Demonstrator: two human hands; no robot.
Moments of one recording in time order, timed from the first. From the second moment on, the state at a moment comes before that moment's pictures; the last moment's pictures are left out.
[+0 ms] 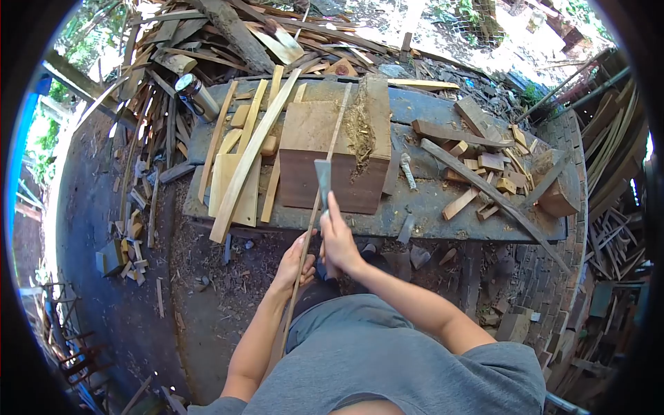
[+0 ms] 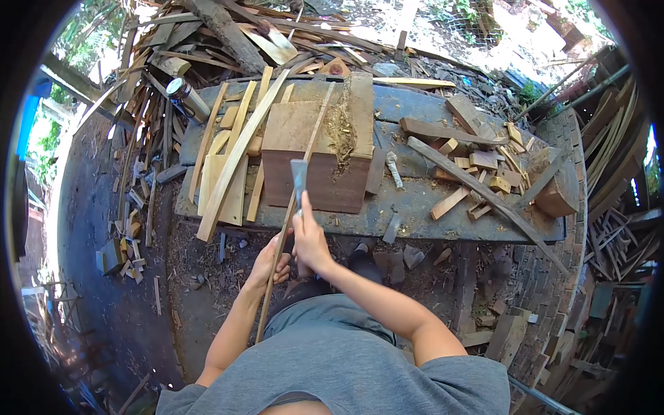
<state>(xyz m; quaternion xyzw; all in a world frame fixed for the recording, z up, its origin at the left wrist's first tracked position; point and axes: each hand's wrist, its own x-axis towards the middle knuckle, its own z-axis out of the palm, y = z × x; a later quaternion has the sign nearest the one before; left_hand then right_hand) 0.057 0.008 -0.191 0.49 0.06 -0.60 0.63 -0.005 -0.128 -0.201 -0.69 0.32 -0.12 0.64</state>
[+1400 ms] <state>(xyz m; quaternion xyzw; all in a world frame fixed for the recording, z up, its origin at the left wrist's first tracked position) 0.062 0.006 -0.147 0.52 0.00 -0.62 0.58 0.032 -0.197 -0.193 -0.57 0.38 -0.11 0.72</state>
